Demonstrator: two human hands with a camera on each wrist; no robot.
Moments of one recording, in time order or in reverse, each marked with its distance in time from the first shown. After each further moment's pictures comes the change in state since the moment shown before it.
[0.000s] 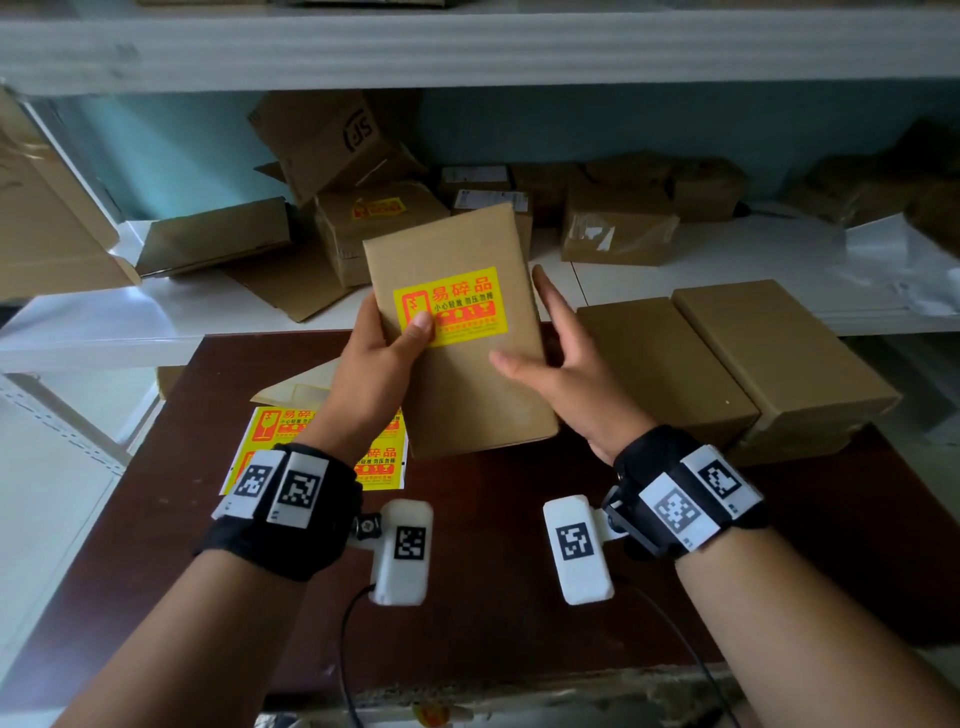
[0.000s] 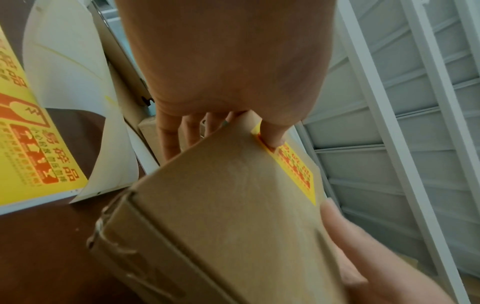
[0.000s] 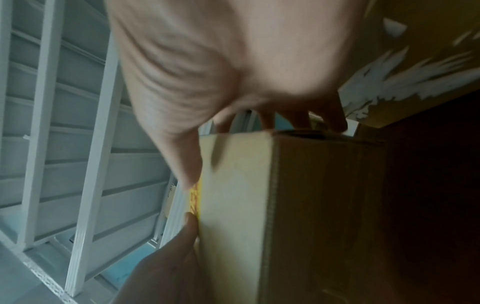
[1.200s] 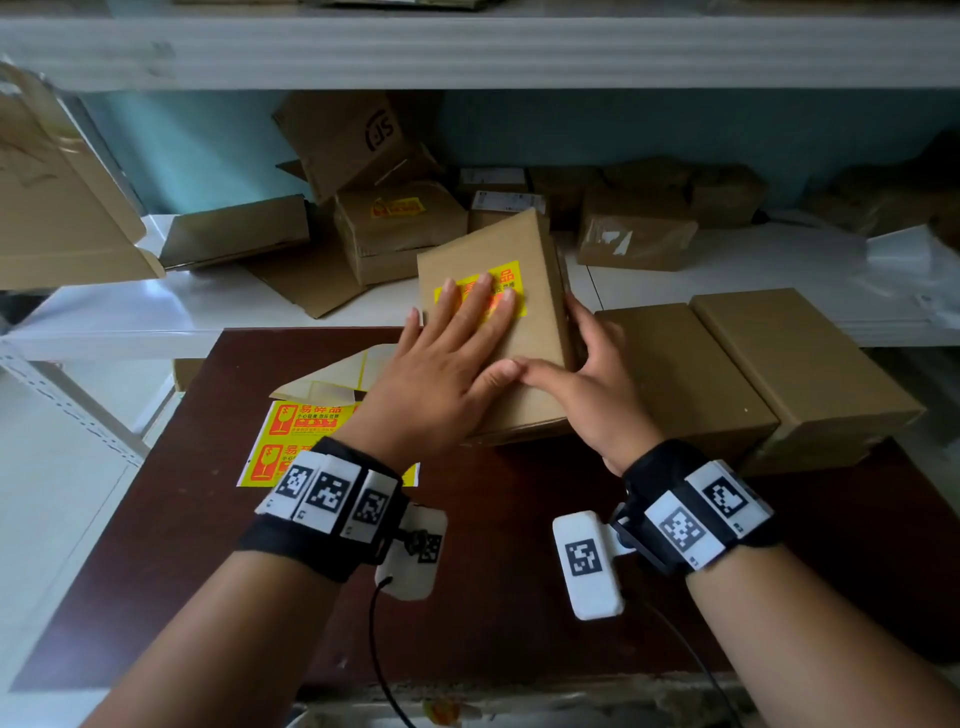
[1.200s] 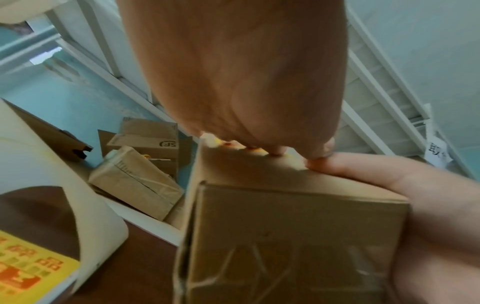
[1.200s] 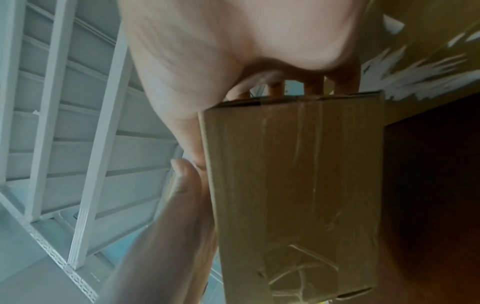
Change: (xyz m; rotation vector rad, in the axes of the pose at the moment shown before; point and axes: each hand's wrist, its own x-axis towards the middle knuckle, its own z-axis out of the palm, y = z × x) left_hand -0.009 0.003 0.011 1.060 -0.352 0.441; right_hand 0.000 0.012 0.002 -0.164 0.197 0.094
